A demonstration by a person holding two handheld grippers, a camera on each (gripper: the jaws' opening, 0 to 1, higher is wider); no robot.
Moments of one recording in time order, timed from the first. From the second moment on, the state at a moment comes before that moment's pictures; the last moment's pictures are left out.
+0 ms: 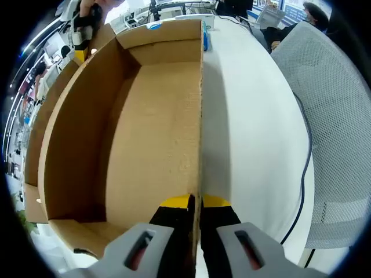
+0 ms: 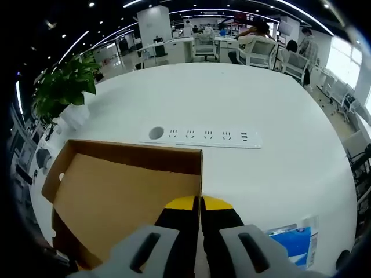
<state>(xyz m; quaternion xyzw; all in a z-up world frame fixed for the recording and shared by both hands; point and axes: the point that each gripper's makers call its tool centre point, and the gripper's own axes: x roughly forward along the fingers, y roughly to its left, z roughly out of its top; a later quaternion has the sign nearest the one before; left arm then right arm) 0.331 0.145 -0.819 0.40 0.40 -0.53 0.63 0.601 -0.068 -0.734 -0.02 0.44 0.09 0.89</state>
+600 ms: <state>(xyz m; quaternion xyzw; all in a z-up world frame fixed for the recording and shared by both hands) 0.335 0.145 -0.818 0.40 0.40 -0.54 0.62 0.583 -0.071 -0.686 -0.05 0.40 0.10 0.91</state>
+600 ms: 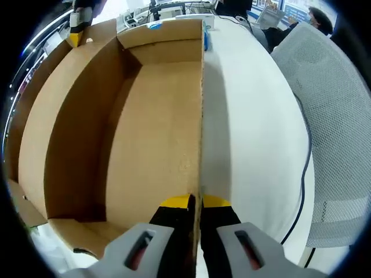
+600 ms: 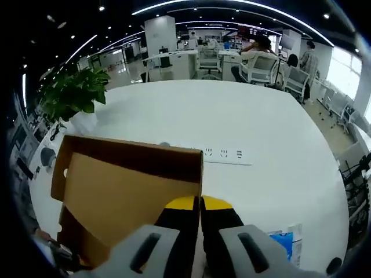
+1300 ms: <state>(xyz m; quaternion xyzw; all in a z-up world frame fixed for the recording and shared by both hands) 0.334 0.145 -0.814 0.40 0.40 -0.54 0.62 0.571 -0.068 -0.650 -0.08 0.35 0.11 0.93</state>
